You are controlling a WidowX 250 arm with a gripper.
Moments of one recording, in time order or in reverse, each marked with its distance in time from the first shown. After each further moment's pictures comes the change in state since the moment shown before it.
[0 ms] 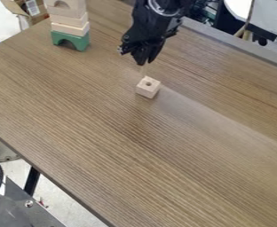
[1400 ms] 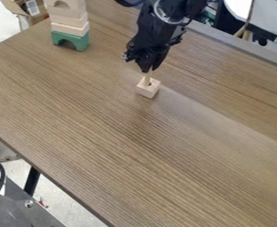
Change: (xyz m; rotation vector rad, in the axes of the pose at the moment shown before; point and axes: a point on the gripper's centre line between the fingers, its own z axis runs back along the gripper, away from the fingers) arm -0.010 -0.001 -0.006 0.020 0.015 -0.019
